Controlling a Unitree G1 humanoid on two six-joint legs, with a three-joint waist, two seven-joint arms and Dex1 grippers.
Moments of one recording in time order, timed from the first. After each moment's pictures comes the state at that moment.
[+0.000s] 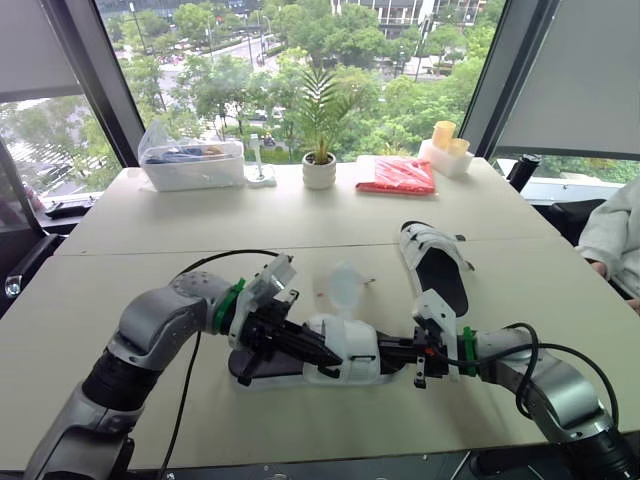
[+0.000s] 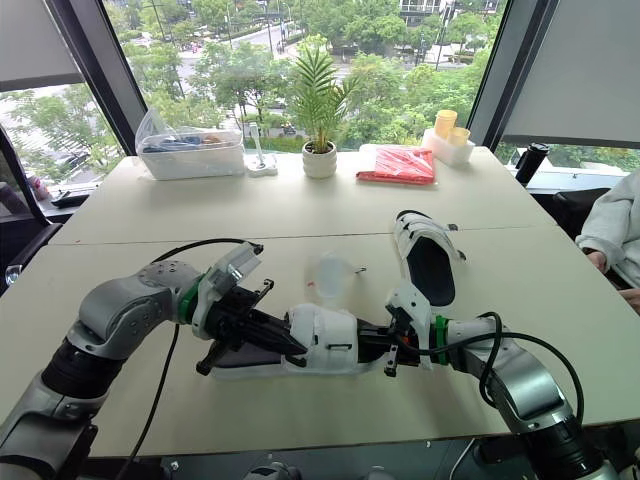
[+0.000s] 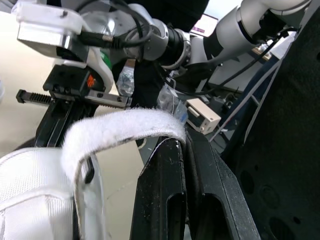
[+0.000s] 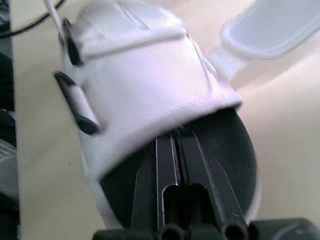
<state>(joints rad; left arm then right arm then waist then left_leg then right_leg) -0.61 0.63 -0.22 -0.24 -0.73 0.80 -1.41 -0.24 -0.69 0.11 -0.32 0.44 0.63 0.98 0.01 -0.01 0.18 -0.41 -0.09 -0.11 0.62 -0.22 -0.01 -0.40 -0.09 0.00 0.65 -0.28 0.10</state>
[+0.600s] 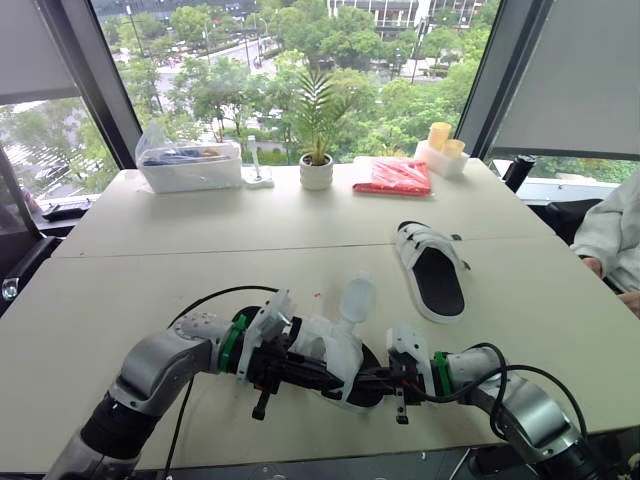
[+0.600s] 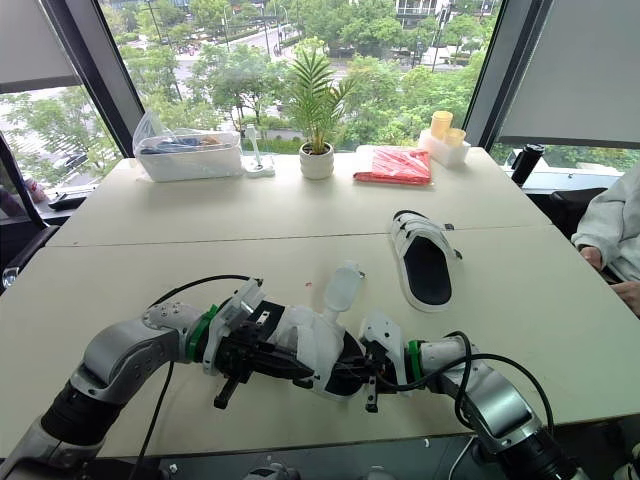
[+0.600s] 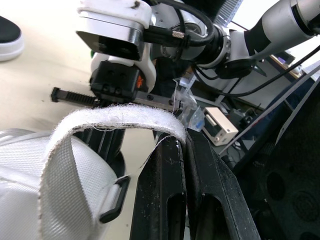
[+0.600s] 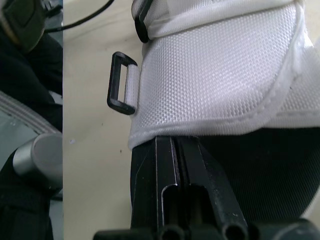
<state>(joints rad) -0.40 0.59 -0.22 -0.30 -0.69 0.78 -1.26 -0.20 -0.63 0.27 -0.26 0.35 0.47 1.01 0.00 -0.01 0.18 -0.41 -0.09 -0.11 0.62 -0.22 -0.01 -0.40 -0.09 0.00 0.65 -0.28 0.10</state>
